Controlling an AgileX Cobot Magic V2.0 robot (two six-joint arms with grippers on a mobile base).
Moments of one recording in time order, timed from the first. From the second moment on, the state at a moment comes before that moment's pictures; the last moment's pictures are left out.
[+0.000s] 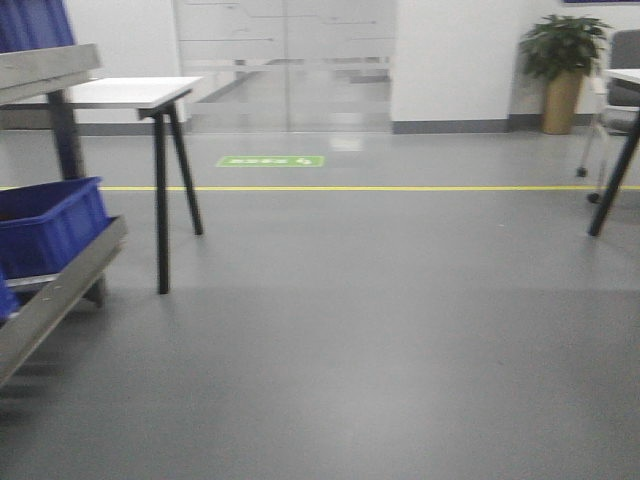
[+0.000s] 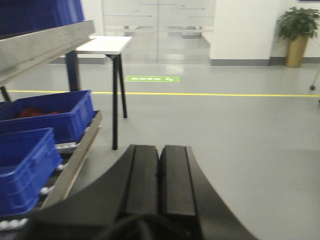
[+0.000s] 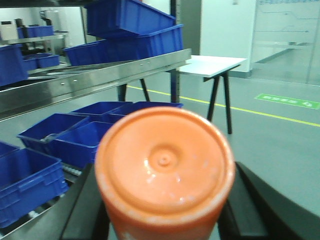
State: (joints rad) left arm -0.08 -0.01 0.03 0.00 0.04 0.00; right arm 0.69 0.19 -0.47 -0.17 0.32 0.25
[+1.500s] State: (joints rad) left arm -0.08 -0.01 0.03 0.00 0.04 0.00; right arm 0.69 0.19 -0.47 -0.17 0.32 0.25
